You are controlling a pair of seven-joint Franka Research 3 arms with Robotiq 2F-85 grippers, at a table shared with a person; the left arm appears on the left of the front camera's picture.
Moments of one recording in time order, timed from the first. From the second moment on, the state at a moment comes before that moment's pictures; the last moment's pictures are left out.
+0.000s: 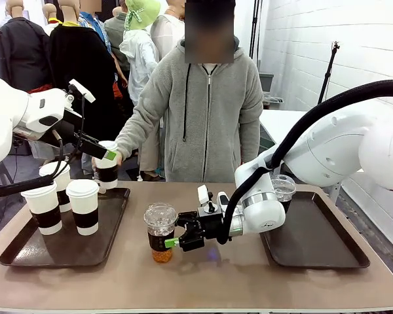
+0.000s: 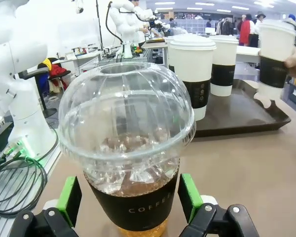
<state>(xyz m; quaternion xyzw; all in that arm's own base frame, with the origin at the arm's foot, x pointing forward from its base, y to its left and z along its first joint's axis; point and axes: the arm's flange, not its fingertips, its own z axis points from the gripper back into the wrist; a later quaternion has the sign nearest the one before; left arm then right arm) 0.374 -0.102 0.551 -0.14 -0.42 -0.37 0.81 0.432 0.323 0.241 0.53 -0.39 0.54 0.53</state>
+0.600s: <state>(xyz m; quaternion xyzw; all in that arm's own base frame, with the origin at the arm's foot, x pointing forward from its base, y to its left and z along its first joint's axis) 0.374 -0.102 0.551 -0.14 -0.42 -0.37 0.81 0.438 0.341 0.234 0.53 -0.38 0.55 0.52</state>
